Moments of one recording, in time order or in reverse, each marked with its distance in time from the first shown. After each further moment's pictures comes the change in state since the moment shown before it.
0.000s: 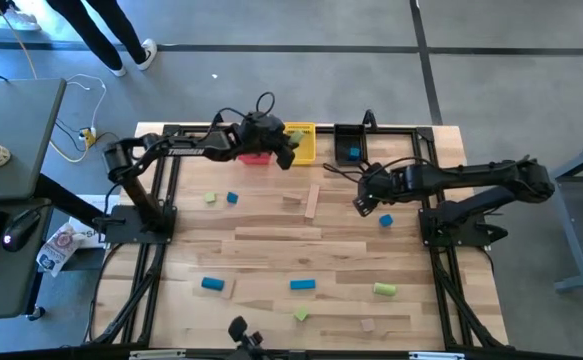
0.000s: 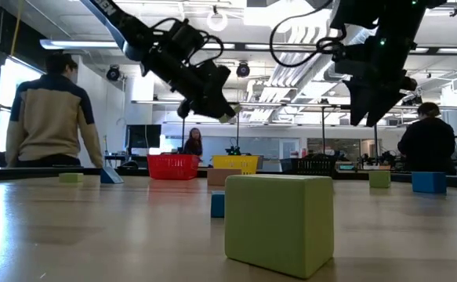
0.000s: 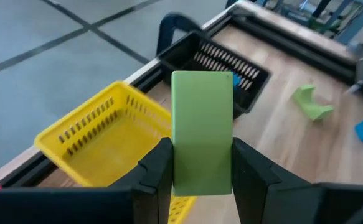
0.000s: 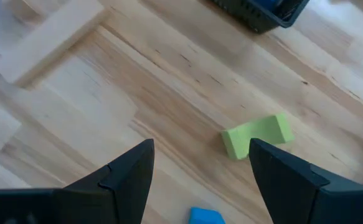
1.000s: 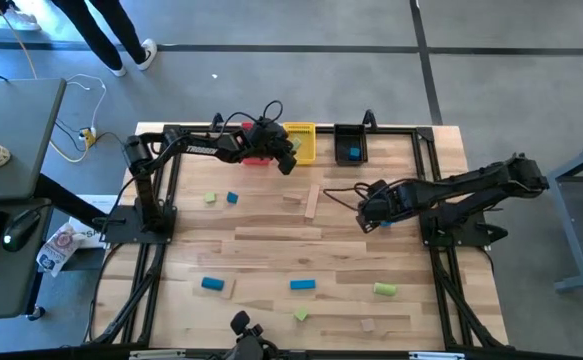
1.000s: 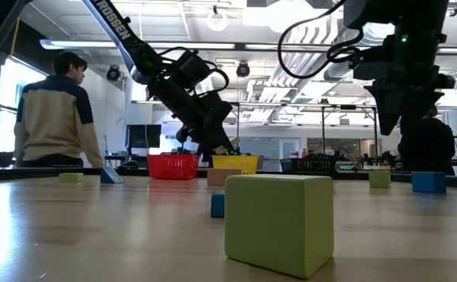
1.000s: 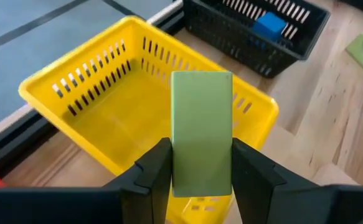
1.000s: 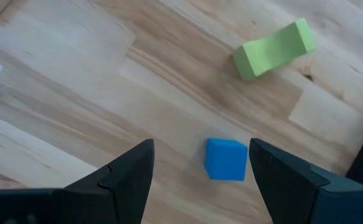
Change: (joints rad) left arm 0.031 0.159 -0.001 0.034 0.001 0.045; right arm 0.199 0.064 0.000 -0.138 -0.069 0.353
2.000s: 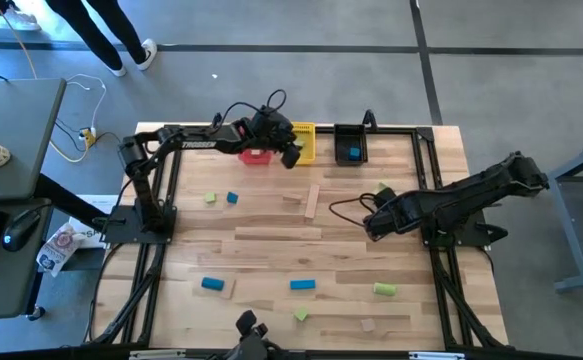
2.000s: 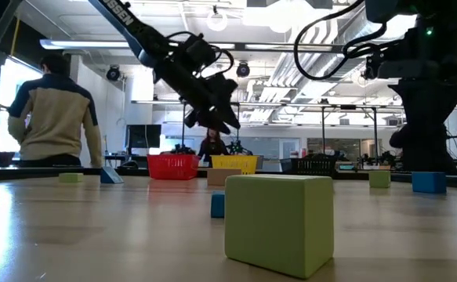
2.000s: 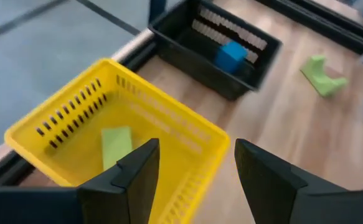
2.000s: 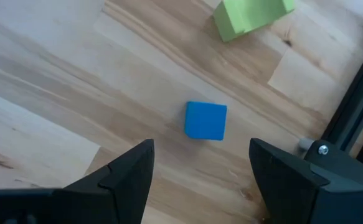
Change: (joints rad) left arm -0.005 -0.045 0.143 -0.195 0.085 0.003; right arm 0.118 0.000 0.000 -0.125 -0.011 0.119
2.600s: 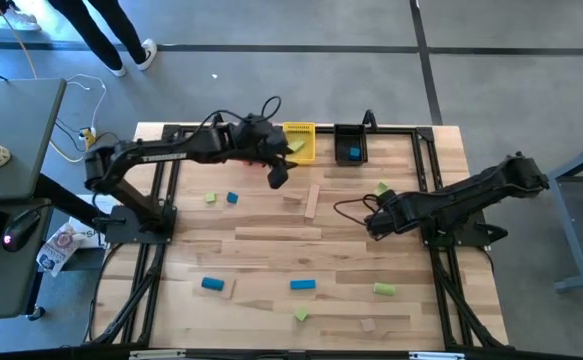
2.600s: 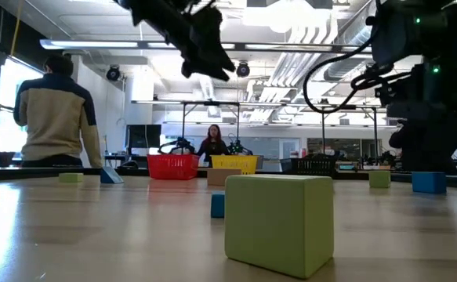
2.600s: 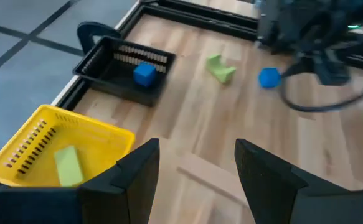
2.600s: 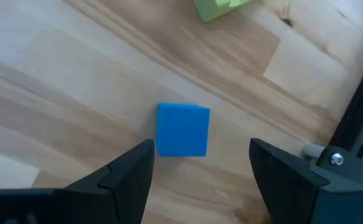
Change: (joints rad) left arm -0.198 -0.298 0.024 -0.276 -0.024 0.109; right arm -0.051 -0.001 -0.190 0.155 -0.006 -0.012
